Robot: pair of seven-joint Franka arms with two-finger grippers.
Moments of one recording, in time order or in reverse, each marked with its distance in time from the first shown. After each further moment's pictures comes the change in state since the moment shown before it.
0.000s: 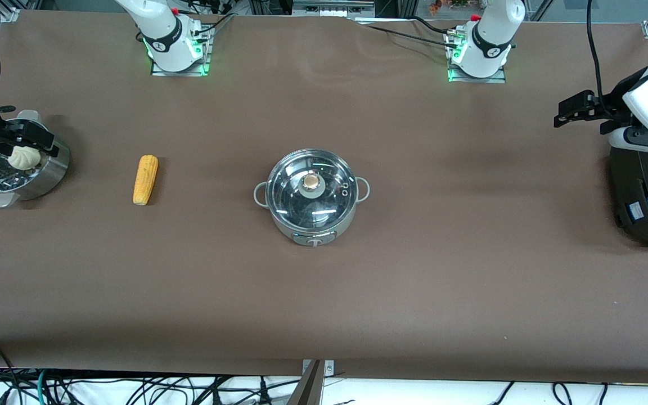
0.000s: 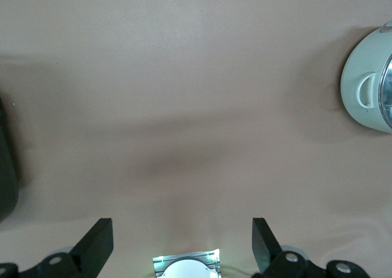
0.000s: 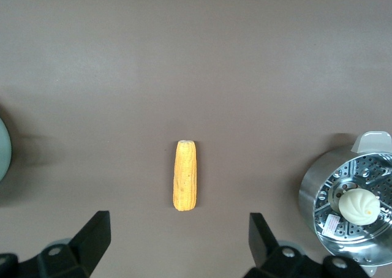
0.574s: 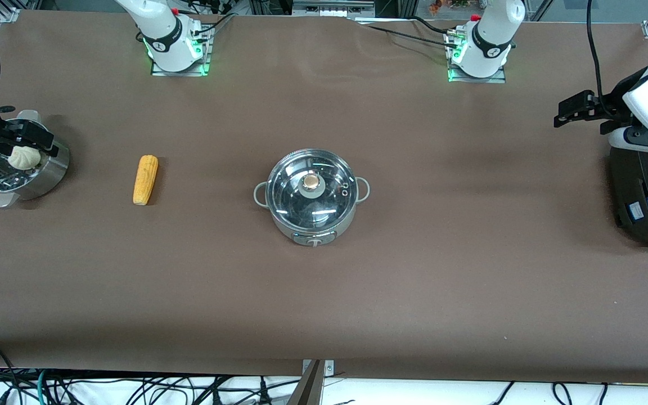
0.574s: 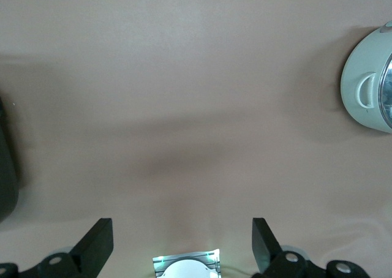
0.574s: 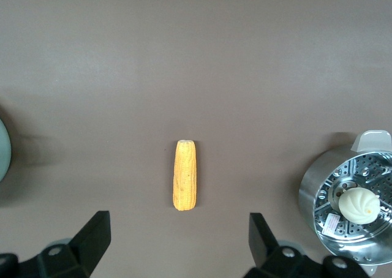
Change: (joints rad) left arm 0.000 0.000 0.000 0.000 0.000 0.000 0.000; right arm 0.000 0.000 -0.002 0.000 0.000 -0.001 0.003
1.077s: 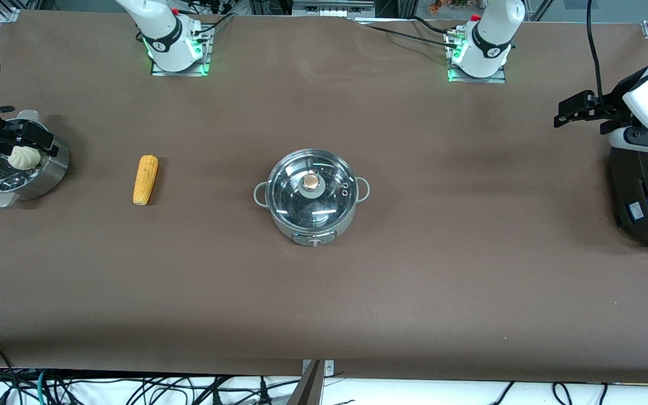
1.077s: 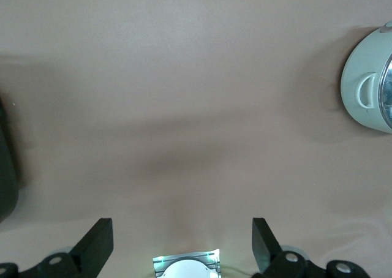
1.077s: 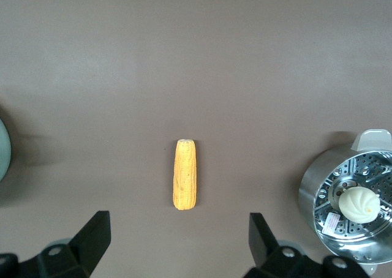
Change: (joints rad) left arm 0.000 0.002 0.000 0.000 0.000 0.010 0.000; right arm 0.000 0.000 0.000 0.000 0.000 -0.003 0.001
